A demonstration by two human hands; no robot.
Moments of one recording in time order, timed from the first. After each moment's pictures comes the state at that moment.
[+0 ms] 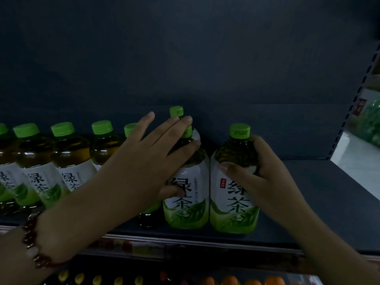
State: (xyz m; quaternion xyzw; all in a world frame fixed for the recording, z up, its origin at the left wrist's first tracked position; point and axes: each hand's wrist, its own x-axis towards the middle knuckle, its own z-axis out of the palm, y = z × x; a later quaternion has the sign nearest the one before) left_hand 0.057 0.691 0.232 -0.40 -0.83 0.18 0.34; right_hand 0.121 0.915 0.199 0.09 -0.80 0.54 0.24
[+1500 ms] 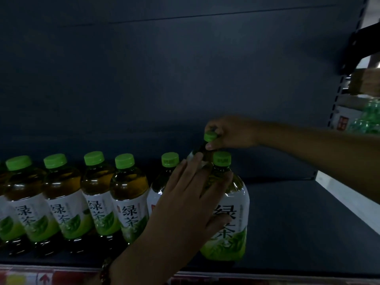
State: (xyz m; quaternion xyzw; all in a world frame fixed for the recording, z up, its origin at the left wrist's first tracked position) left_hand 0.075 0.764 0.199 -0.41 -0.83 -0.03 0.37; right_hand -0.003 0.968 0.308 0.16 -0.98 0.14 0.06
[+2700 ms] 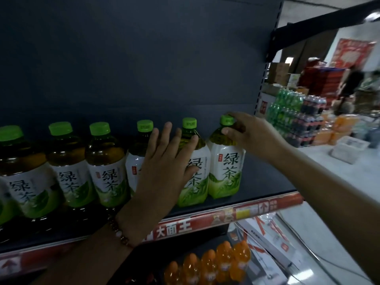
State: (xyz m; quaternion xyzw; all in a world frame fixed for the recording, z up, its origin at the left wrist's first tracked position) left_hand 0.076 0.767 0.180 -0.43 -0.82 -0.11 0.37; right_hand 0.158 0.982 0.249 -0.12 -0.94 0.16 0.28
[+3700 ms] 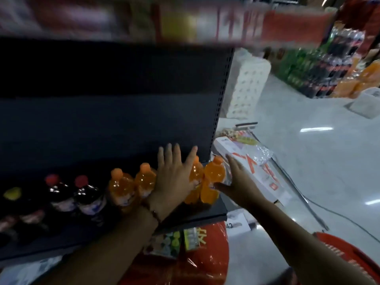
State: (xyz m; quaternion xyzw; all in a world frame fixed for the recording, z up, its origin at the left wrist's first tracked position) left_hand 0.163 0.939 -0.230 -0.36 -0.93 -0.02 0.09; right_hand 0.267 1.105 -0.231 -0.19 -0.94 0.26 0.07
